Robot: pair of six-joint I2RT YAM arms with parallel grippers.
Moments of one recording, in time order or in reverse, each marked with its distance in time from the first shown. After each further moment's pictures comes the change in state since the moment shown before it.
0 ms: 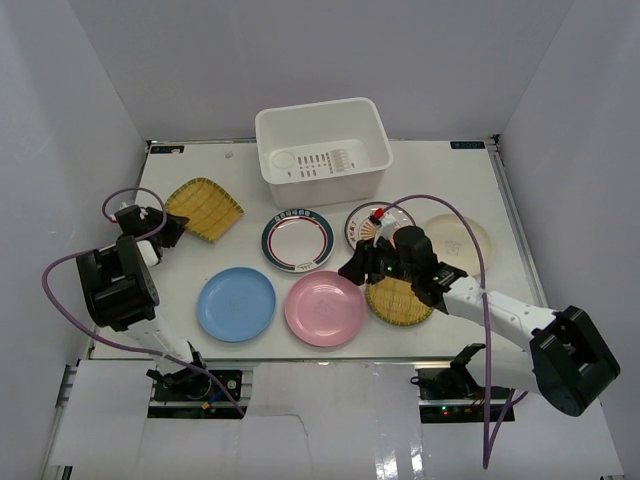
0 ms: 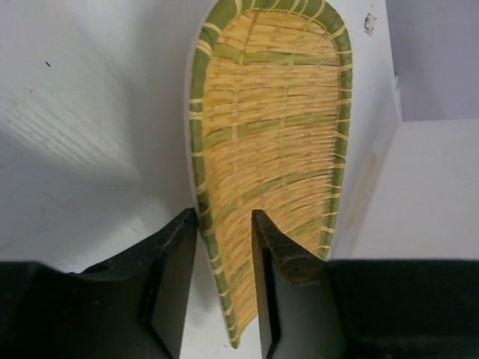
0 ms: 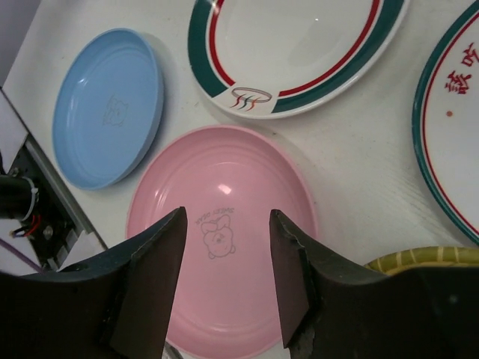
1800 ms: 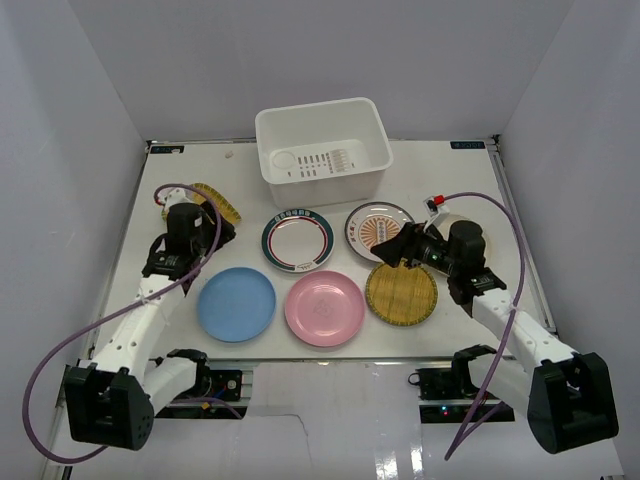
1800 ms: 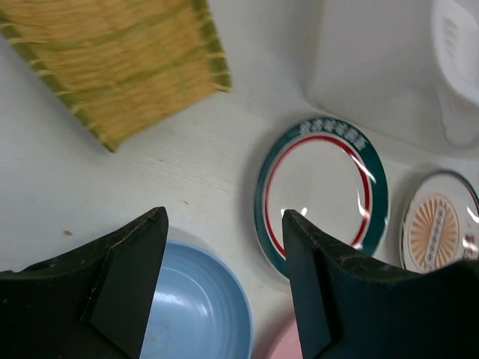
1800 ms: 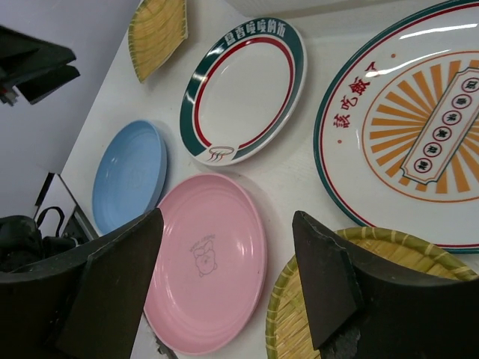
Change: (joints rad) left arm -0.633 -0.734 -0.023 -0.666 -0.488 0.228; right arm -0.418 -0.168 -0.083 0.061 -0.255 0.093
